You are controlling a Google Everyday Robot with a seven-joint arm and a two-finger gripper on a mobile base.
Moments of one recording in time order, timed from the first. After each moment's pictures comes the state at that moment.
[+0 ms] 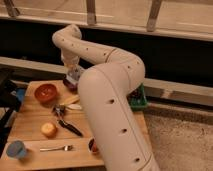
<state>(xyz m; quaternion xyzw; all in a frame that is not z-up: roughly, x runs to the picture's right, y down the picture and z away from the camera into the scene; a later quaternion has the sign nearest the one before) -0.177 -0.141 0.880 -0.18 0.10 0.71 0.67</state>
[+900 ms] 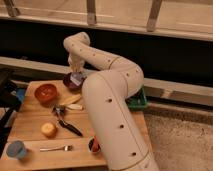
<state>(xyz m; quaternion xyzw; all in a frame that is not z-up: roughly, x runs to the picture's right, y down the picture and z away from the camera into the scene) -0.170 -0.130 0.924 -0.21 0.07 0.74 0.64</state>
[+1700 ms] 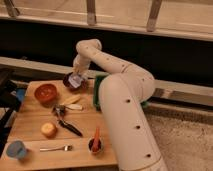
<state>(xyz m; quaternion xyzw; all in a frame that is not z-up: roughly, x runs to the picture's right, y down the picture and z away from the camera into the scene) -0.152 -0.118 0.937 -0.30 0.00 0.77 0.57</state>
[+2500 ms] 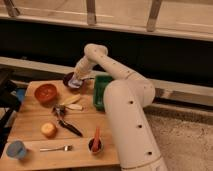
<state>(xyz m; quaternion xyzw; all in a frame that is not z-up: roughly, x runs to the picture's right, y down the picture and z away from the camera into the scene) -0.173 -0.088 0.942 -0.38 0.01 0.75 0.55</state>
